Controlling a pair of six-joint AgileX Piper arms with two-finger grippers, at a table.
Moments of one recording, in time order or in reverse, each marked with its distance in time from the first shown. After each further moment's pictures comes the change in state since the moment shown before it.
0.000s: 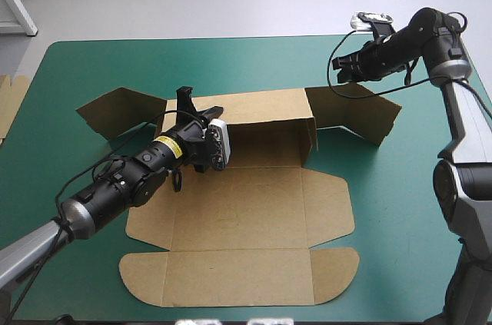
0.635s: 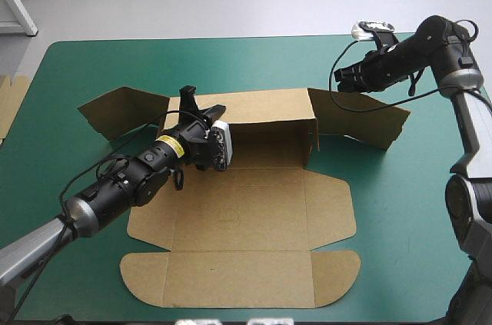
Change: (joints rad) left arm -0.001 0.020 0.001 -0.003 -0.049 0.053; right arm -0.001 -0.126 0.166 0.031 -0.007 -0.060
